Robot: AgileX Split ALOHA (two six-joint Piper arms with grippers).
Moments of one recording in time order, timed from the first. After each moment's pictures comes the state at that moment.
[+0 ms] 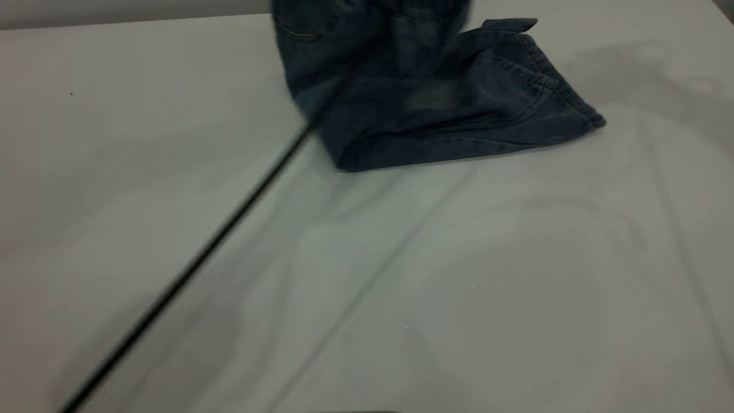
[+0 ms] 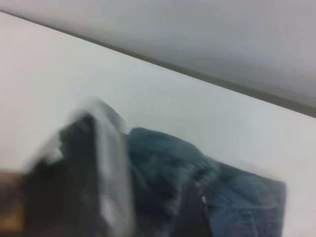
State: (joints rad) left arm -0.61 2.41 -2.07 -0.37 0.49 0.55; right arm -0.05 1.94 -1.89 0.71 0.97 -0.59
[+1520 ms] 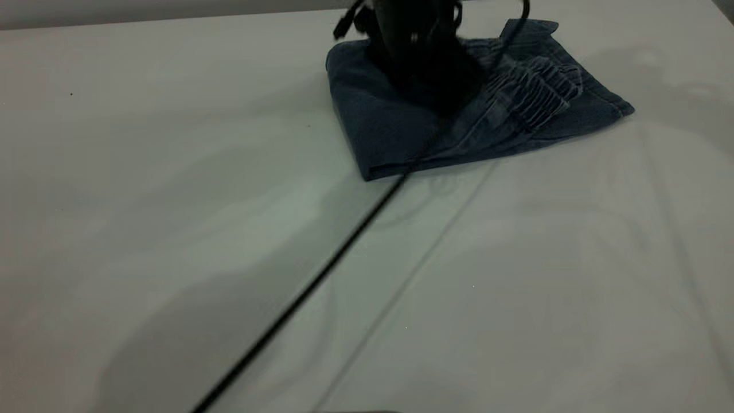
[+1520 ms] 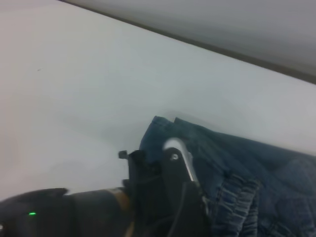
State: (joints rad) left arm -0.67 2.59 -2.07 0.16 0.60 -0.04; right arm -0.05 1.93 -1.89 0.74 1.07 -0.59
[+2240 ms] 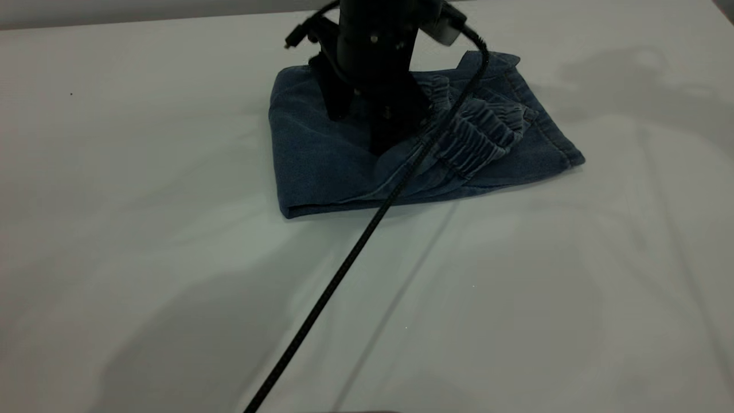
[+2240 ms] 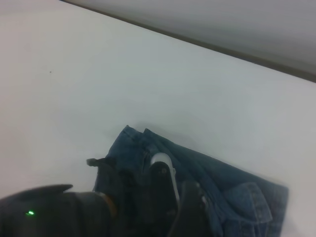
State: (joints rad) left arm -0.67 2.59 -2.19 0.21 1.15 0.06; right arm -0.05 1.93 -1.89 0.76 1.07 -0.59
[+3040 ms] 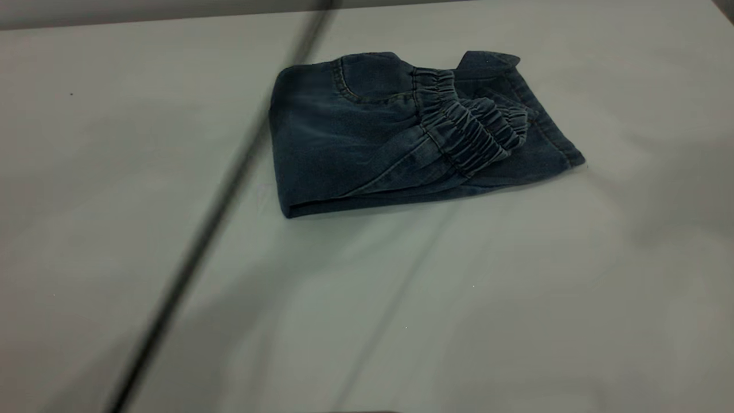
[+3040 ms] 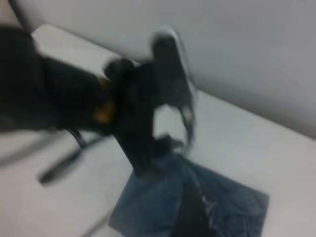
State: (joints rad) left arm -0.69 2.19 -2.42 0.22 1.17 0.09; right arm -0.05 1.43 -1.89 0.65 1.26 -0.43
